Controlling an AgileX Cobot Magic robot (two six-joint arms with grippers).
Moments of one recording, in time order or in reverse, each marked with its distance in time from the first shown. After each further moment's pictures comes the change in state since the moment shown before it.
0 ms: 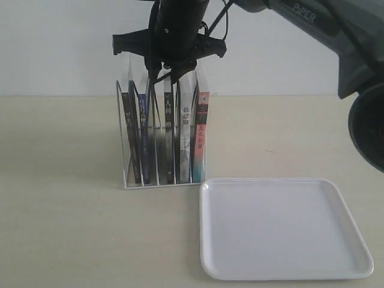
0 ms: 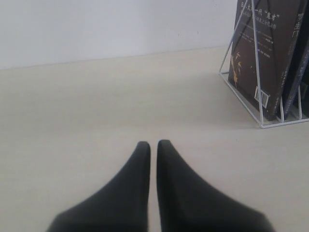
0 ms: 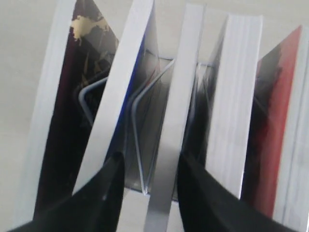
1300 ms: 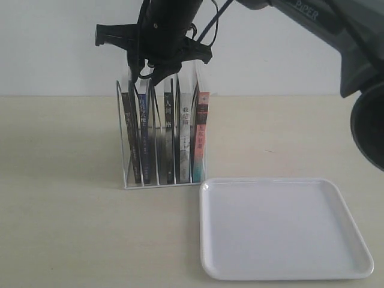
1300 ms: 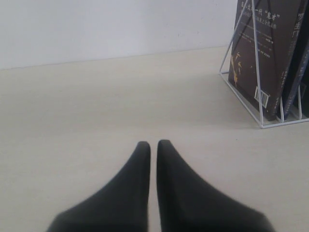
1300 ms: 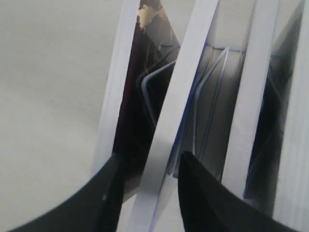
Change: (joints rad) left arm 0.000 0.000 0.000 0.000 0.000 0.000; right arm 0.000 -0.005 -0.002 0.165 -0.024 -0.009
